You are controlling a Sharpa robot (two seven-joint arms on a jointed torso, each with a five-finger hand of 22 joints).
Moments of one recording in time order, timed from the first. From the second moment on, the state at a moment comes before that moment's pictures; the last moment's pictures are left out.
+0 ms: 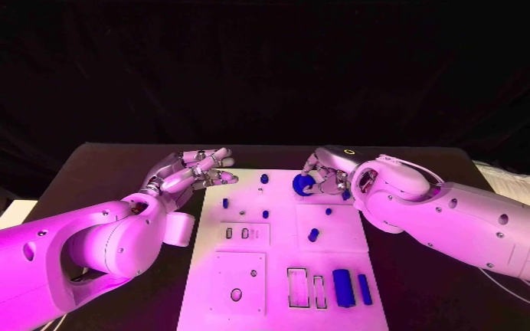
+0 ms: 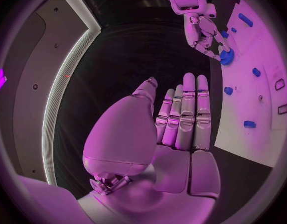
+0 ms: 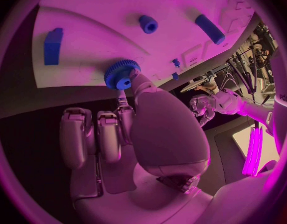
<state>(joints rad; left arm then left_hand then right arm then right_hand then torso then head) 1.24 -1.04 -0.02 1.84 0.11 -0.43 0.42 1.42 -0.06 0.08 0.19 0.23 1.00 0.21 0.08 0.07 1.10 0.15 0.08 0.08 1.22 0.08 0.27 0.29 0.17 1.04 0.19 0.29 0.12 1.24 -0.74 0.05 1.47 -1.61 -0.25 -0.23 1.44 -0.09 0.18 0.20 0.12 1.10 0.11 0.14 0.08 1.47 0.01 1.33 1.31 1.46 -0.05 1.55 1.31 0.06 1.46 0.05 1.46 1.31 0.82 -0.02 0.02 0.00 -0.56</state>
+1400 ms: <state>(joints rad) 1.24 -1.03 -0.02 1.84 0.11 -0.43 0.42 1.42 -0.06 0.08 0.19 0.23 1.00 0.21 0.08 0.07 1.10 0.15 0.08 0.08 1.22 0.08 0.27 0.29 0.17 1.04 0.19 0.29 0.12 1.23 -0.50 0.01 1.35 -1.65 -0.30 -0.20 1.41 -0.11 0.23 0.19 0.14 1.10 0.11 0.10 0.02 1.46 0.02 1.29 1.31 1.46 -0.05 1.55 1.31 0.06 1.46 0.05 1.47 1.31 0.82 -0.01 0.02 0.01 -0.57</state>
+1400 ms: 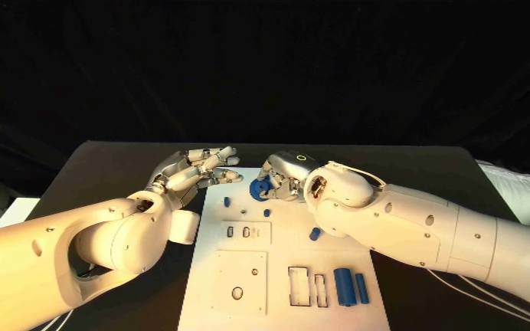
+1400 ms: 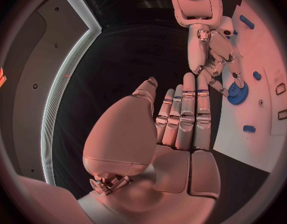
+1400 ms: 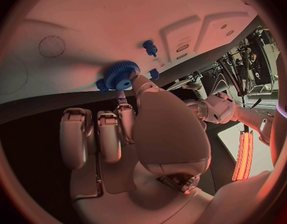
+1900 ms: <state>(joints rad) 1.24 -1.03 -0.02 1.84 0.11 -0.43 0.42 1.42 -0.06 0.08 0.19 0.23 1.00 0.21 0.08 0.07 1.10 0.15 0.08 0.08 1.21 0.08 0.27 0.29 0.17 1.04 0.19 0.29 0.12 1.23 -0.50 0.01 1.33 -1.65 -0.27 -0.21 1.19 -0.12 0.16 0.29 0.17 0.99 0.14 0.06 0.07 1.41 0.05 1.19 1.30 1.46 -0.03 1.55 1.31 0.06 1.47 0.08 1.47 1.31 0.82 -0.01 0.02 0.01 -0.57</state>
